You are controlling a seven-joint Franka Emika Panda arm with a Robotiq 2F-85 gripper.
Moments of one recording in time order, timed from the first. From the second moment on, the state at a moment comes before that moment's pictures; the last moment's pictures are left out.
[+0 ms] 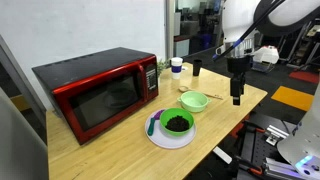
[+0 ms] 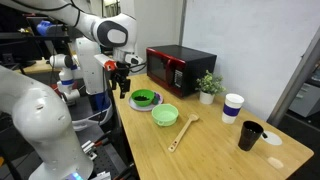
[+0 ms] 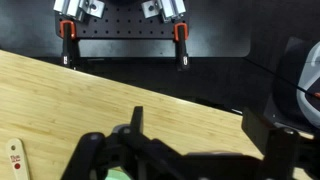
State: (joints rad) arm 0.12 -0.60 0.08 -2.71 0.16 1.87 0.10
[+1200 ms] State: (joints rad) arm 0.04 -0.61 -0.03 -2.66 0.06 1.88 -0.02
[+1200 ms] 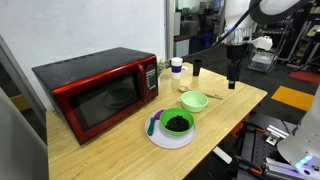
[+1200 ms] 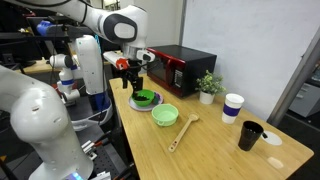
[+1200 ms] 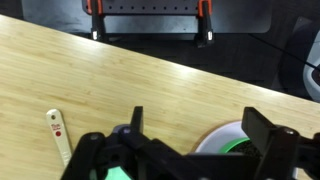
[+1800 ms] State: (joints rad) arm -0.04 -0.40 -0.19 -2.43 -0.05 1.98 -0.23
